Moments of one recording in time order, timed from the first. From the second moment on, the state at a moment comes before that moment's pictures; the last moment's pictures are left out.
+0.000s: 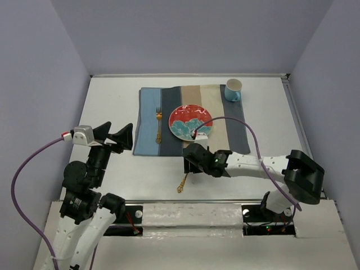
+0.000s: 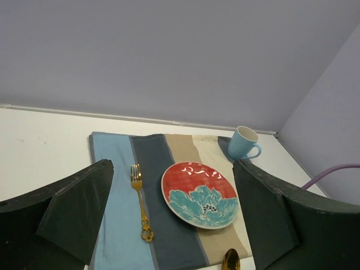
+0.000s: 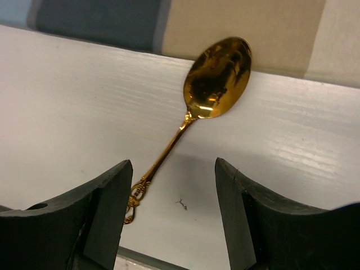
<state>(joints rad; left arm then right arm) -0.39 0.30 0.68 -0.15 -0.16 -0.30 1.10 1.51 0.93 -0.34 0.39 0.84</state>
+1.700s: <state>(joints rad) -0.39 0.28 0.68 -0.15 -0.15 -0.30 0.62 1.48 1.11 -0.34 0.51 0.46</state>
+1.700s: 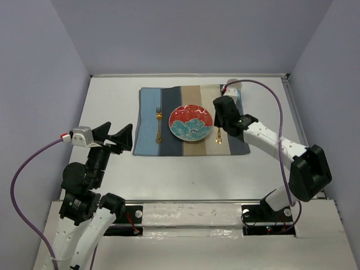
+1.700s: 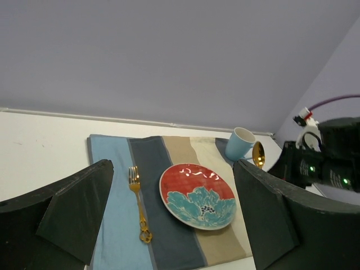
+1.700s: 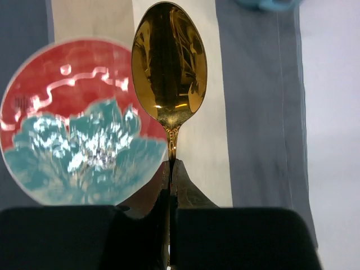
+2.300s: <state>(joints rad) -0.40 0.29 0.68 -0.15 -0.13 -0.30 0.38 1.86 1.31 -0.23 0.23 0.28</state>
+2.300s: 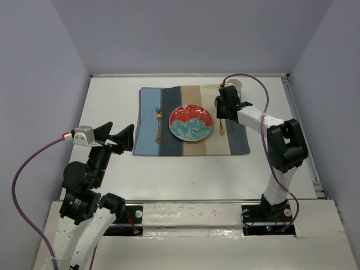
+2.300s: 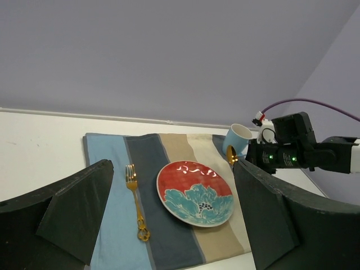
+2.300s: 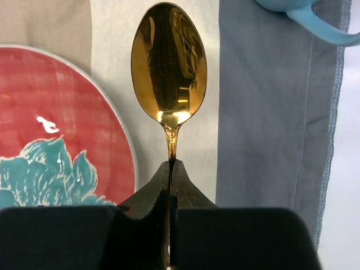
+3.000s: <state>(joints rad) -0.40 0.31 0.68 -0.15 -0.13 -0.30 0.35 2.00 1.37 -0.22 0.18 0.27</state>
